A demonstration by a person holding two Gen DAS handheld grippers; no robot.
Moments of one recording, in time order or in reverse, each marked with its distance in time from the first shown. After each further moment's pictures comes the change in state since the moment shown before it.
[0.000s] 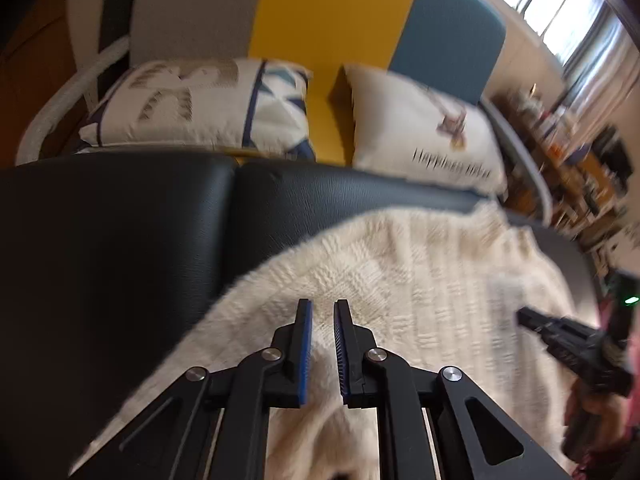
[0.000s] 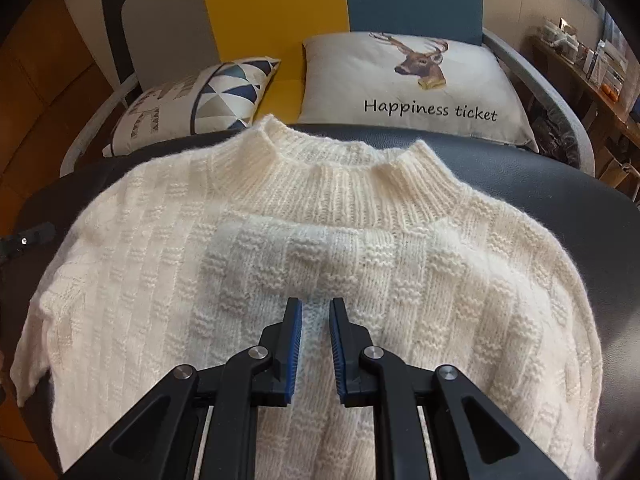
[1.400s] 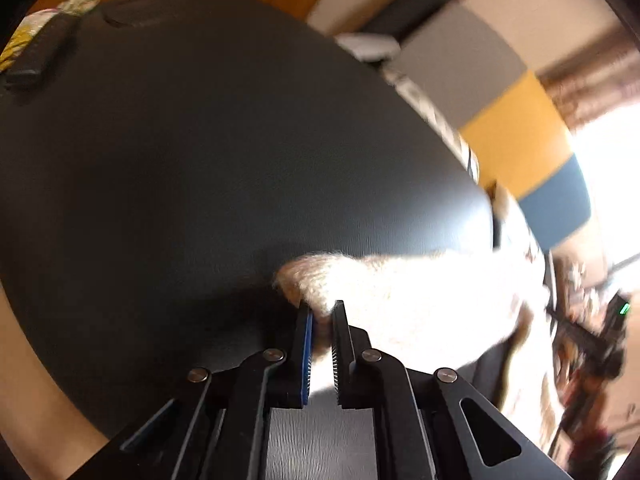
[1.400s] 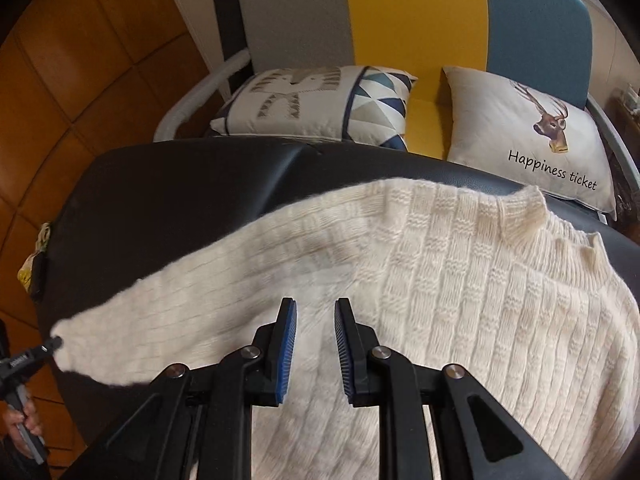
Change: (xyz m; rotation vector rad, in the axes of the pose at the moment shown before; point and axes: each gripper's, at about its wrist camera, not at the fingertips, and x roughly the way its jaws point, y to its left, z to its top) left arm -0.201 0.289 -0.239 -0.632 -0.186 0.119; right arm 0.034 0.169 0.016 -0.164 0.058 0.136
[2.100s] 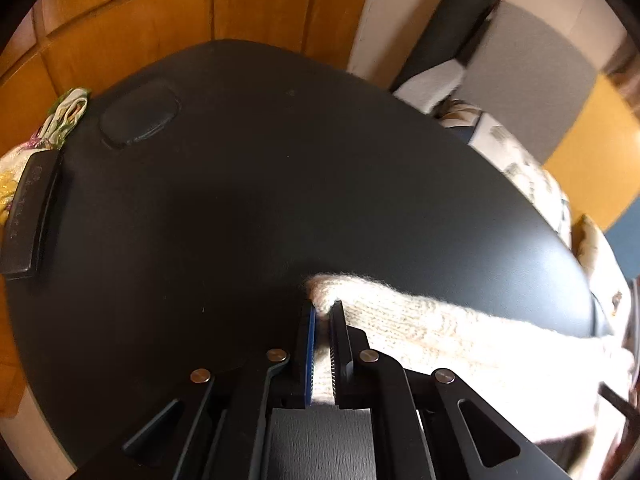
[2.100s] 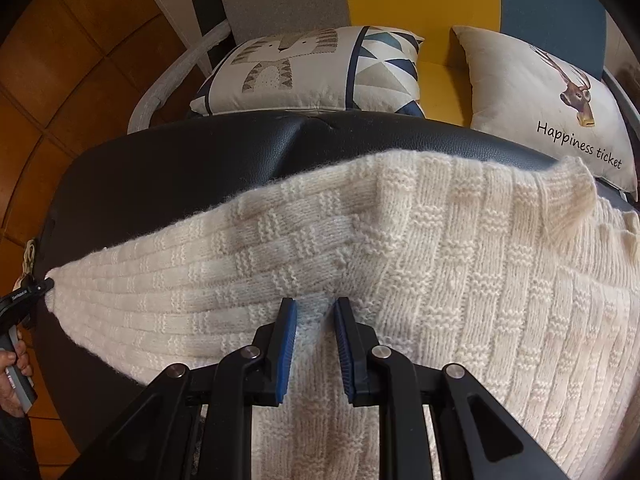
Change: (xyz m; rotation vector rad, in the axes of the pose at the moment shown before) left arm 0.091 -0.012 0.155 0.069 -0.042 0.346; right arm 0.065 0.014 0.031 0.074 0.091 0.000
